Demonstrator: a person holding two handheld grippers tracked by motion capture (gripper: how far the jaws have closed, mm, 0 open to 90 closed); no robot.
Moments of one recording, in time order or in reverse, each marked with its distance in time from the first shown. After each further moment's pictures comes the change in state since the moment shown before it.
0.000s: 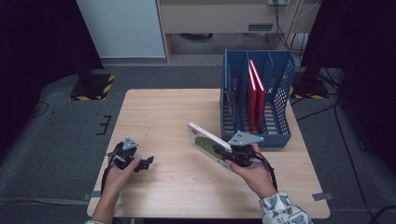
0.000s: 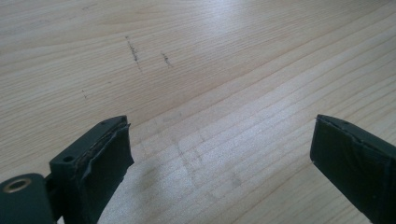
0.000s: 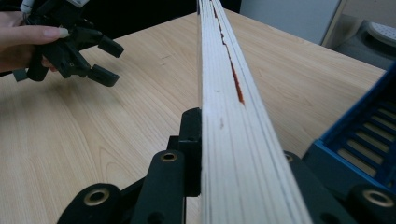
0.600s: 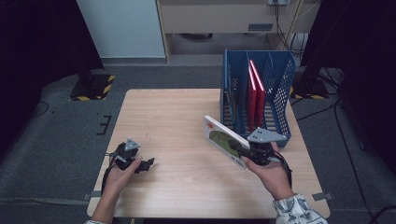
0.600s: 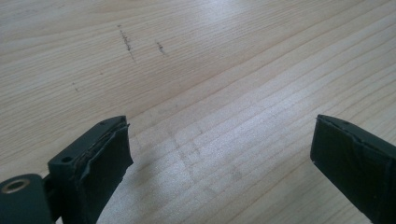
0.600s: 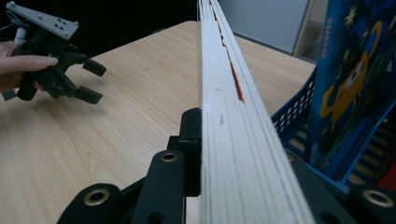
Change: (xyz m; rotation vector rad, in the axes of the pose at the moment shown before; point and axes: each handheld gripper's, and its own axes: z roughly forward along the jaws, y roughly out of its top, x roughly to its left) left arm -0.002 -0.003 0.005 0.030 -0.004 0.018; right arm -0.018 0.006 -0.046 -0.036 -0.074 0.048
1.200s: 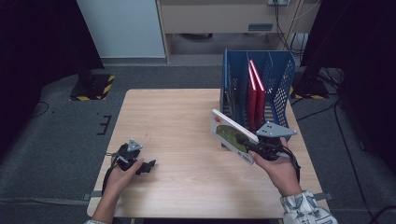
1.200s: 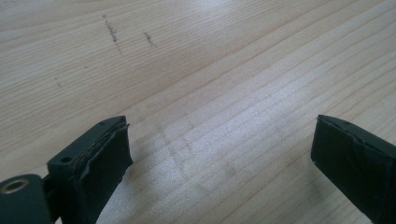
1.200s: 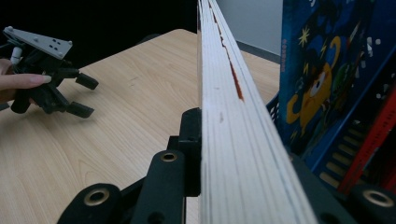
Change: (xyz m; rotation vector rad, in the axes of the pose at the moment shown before) left arm -0.003 -0.002 0.005 0.027 -0.015 0.020; right arm -0.016 0.012 -0.018 -0.017 -0.031 0.014
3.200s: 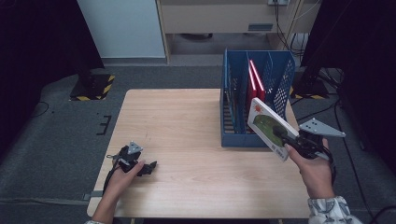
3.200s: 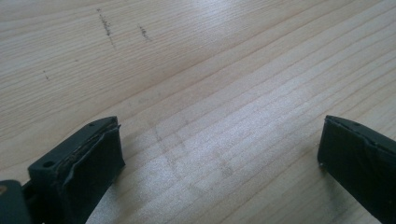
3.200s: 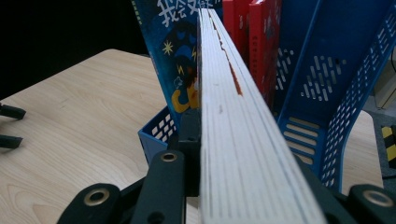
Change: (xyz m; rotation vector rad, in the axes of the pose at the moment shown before) left arm -0.003 -0.009 0.007 -0.032 0.003 -0.012; right arm -0.055 -0.008 -0.070 -0.061 -0.234 0.104
